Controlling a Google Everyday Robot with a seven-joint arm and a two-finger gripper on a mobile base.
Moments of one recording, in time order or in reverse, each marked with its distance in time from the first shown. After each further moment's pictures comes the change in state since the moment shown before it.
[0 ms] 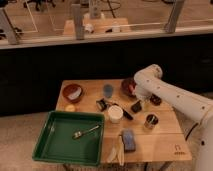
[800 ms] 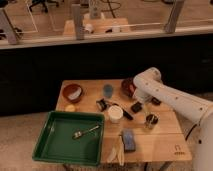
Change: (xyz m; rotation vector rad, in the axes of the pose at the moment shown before) arm -0.002 0.011 0.015 -0.035 0.012 -0.044
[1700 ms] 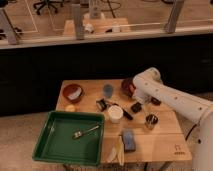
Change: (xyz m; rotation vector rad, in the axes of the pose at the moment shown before) arm 0.001 0.003 -0.001 -0.005 0.000 0.004
